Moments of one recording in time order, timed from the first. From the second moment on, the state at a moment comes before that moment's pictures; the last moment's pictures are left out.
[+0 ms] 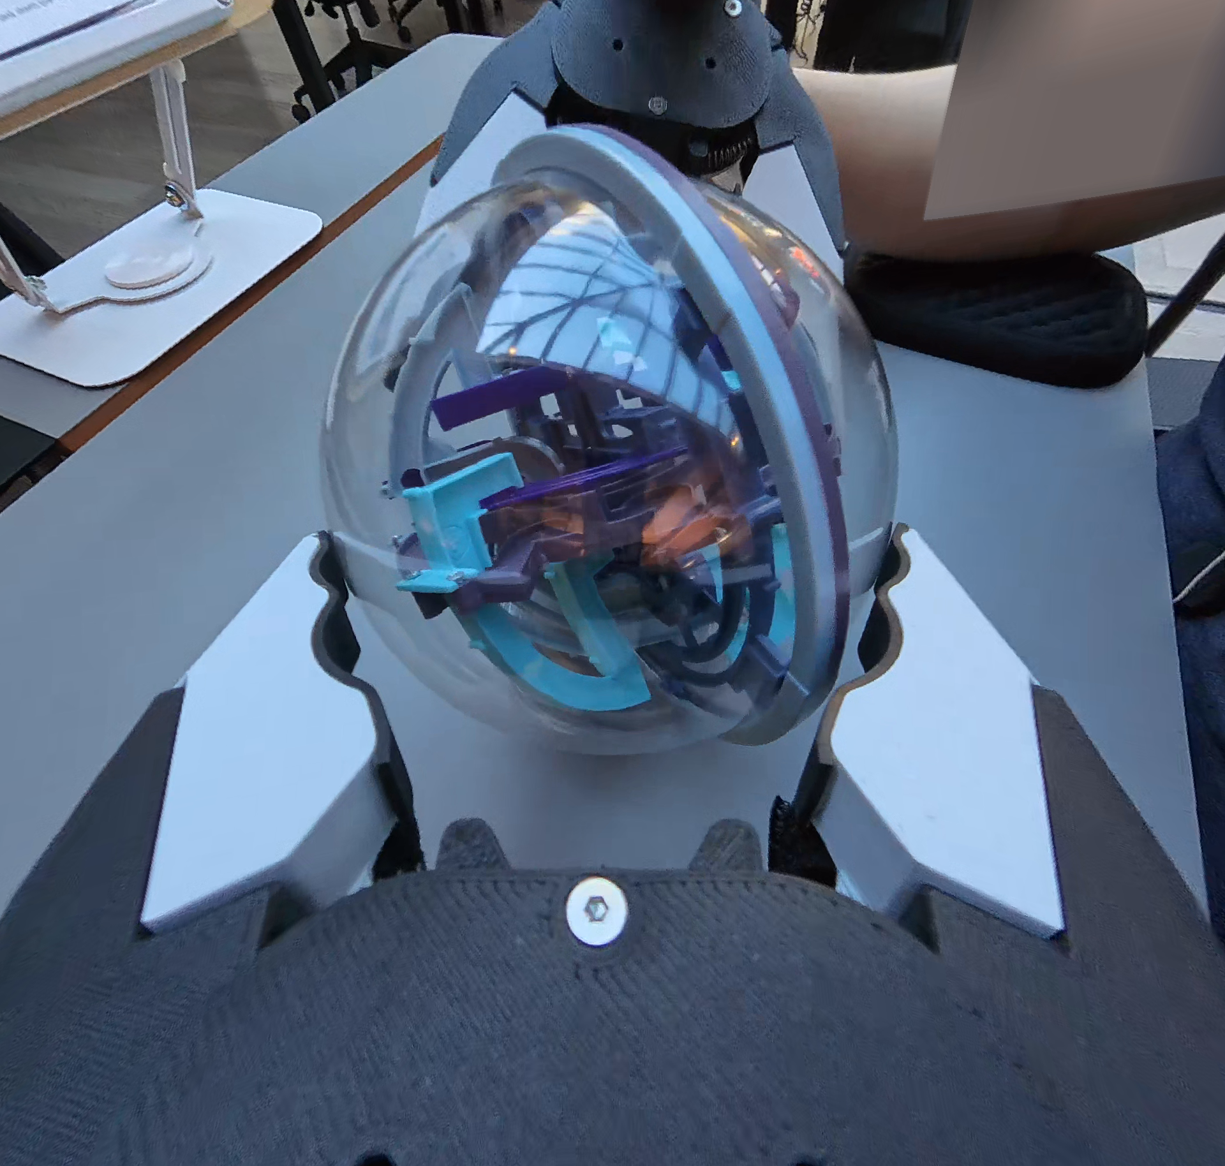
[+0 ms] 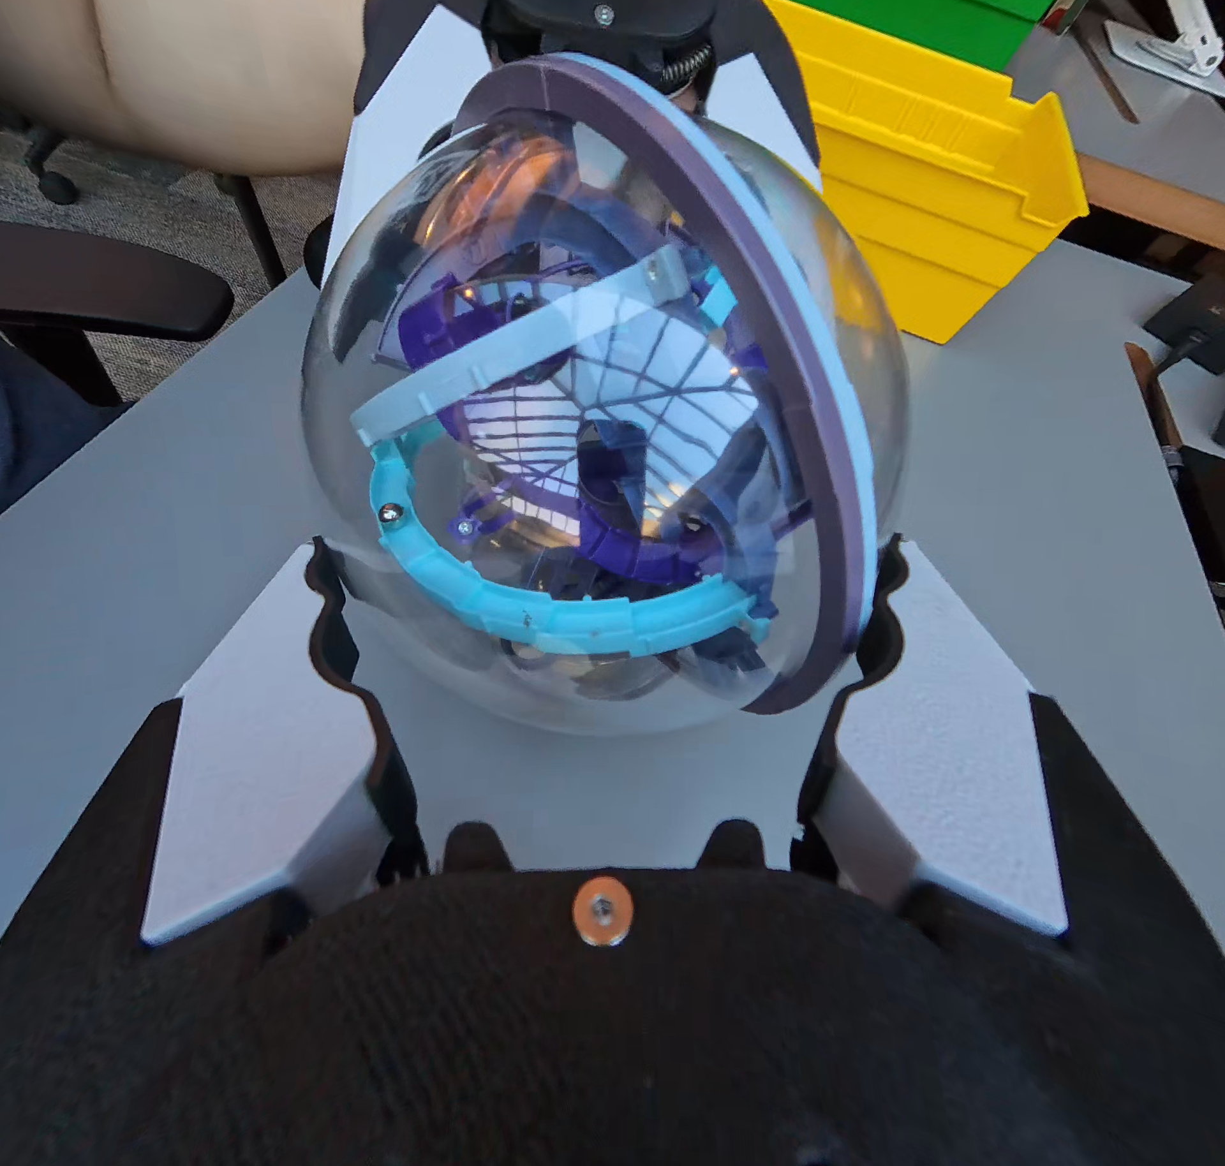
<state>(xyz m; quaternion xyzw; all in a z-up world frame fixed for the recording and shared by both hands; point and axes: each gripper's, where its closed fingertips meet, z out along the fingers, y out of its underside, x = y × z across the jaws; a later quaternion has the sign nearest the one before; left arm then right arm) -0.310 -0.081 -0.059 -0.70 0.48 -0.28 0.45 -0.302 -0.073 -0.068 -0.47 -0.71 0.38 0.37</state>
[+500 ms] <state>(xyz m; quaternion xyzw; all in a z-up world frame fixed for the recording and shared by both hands) -0.319 -0.089 -0.094 -0.73 0.42 -0.31 0.45 -0.301 -0.070 -0.080 -0.48 -0.70 0.37 0.38</state>
